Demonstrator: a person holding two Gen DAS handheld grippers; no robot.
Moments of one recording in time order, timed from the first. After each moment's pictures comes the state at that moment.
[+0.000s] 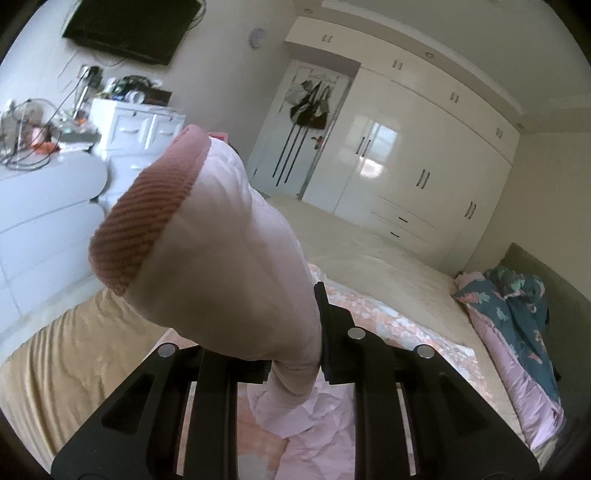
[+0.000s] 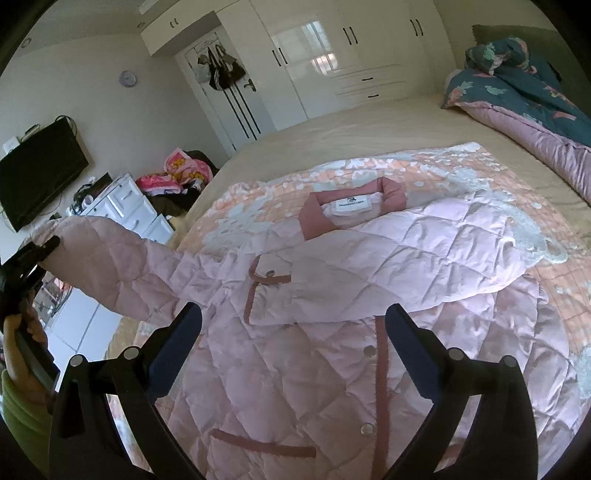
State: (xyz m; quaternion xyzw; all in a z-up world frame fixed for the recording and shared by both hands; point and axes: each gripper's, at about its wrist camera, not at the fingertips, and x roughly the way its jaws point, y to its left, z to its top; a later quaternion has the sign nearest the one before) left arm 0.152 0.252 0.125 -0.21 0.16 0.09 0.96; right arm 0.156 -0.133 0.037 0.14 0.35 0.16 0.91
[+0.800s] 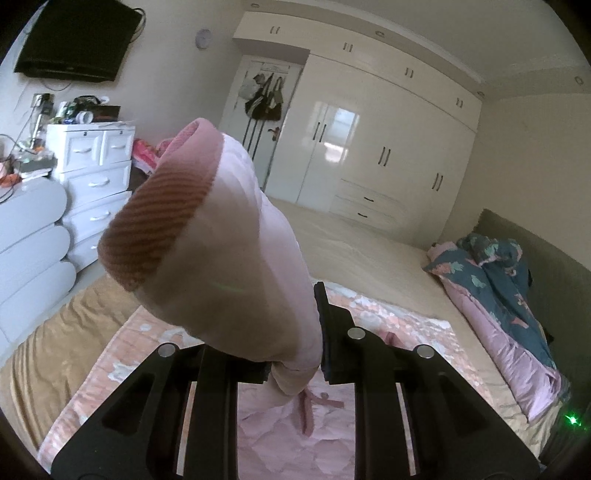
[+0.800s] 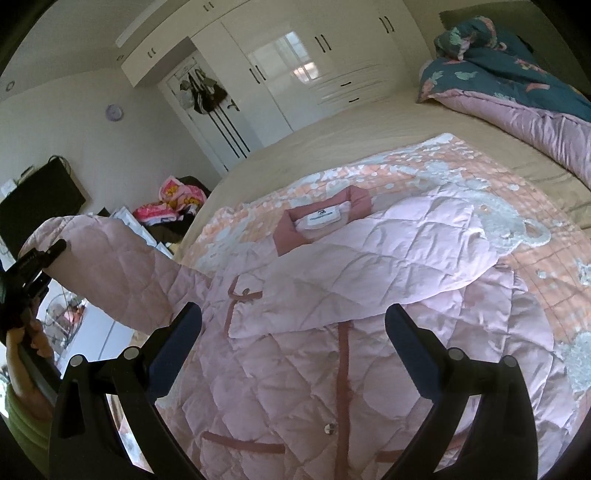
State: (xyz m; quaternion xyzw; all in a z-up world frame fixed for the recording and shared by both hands) left arm 0.171 0.152 0.143 -0.16 0.17 0.03 0.97; right arm 0.147 -0.206 0.035 0.20 0.34 0.14 0.91
